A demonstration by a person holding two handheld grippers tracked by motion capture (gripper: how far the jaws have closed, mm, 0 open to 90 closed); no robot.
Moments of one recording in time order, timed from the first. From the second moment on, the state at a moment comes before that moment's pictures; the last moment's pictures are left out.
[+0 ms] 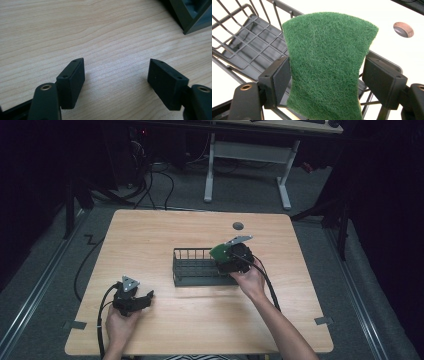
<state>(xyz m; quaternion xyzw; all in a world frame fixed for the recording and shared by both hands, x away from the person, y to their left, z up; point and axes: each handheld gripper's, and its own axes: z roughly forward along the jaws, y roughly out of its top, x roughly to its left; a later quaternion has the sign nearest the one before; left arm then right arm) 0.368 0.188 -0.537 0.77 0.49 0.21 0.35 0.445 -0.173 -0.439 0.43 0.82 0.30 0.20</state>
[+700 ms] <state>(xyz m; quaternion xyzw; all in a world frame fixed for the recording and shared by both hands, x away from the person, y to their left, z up) 0.368 0.188 -0.537 0.77 0.50 0.21 0.35 0.404 -0.247 -0.417 0.47 0.78 0.36 0.22</state>
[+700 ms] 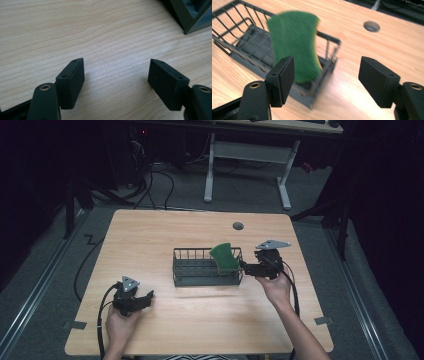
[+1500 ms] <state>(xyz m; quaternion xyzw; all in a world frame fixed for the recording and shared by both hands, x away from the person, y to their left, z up) 0.369 0.188 -0.537 0.77 0.50 0.21 0.35 0.361 -0.318 -0.455 0.53 0.71 0.40 0.20</state>
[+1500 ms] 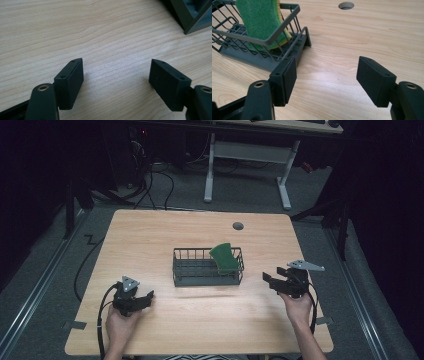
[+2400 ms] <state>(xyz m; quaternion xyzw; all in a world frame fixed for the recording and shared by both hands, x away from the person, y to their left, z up) 0.369 0.188 -0.537 0.77 0.50 0.21 0.35 0.344 -0.345 -0.505 0.57 0.69 0.39 0.19</state>
